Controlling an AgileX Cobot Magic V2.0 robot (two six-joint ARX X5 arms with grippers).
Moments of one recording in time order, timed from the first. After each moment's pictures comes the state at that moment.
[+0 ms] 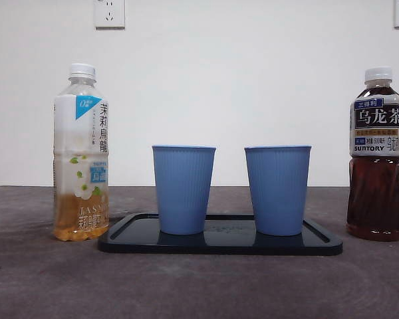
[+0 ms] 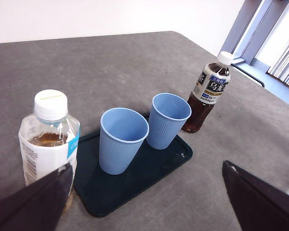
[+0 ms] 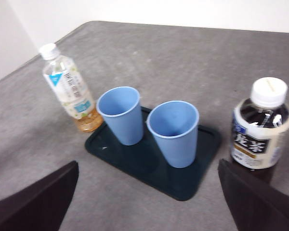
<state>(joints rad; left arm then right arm) -0.22 0.58 0.79 -0.55 0.56 -0.05 0.10 0.48 0.82 -0.76 -0.53 0.04</state>
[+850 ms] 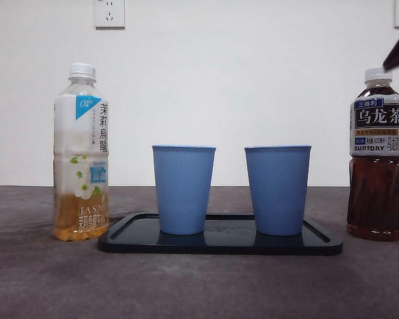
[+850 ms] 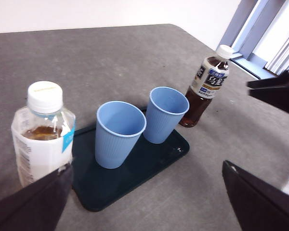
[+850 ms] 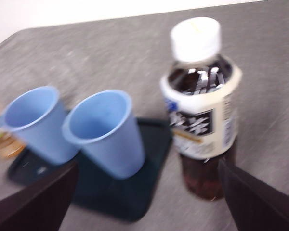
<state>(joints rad) -0.24 0.59 0.79 -0.56 0.56 -0.05 0.10 0.58 0.44 -0.22 -0.34 0.20</state>
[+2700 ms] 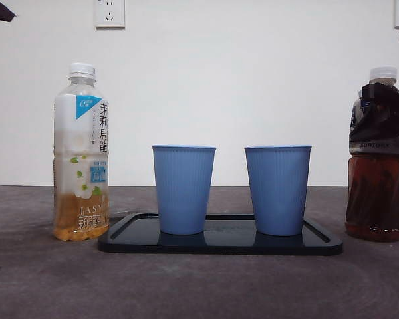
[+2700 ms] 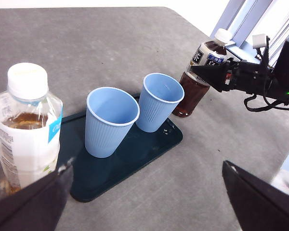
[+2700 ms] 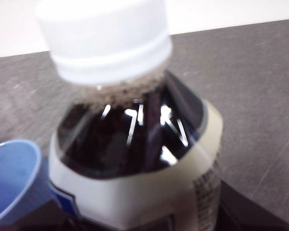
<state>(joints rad) -0.27 0.65 0.79 -0.56 0.56 -0.07 0.10 1.24 0.37 0.63 -0.25 0.23</state>
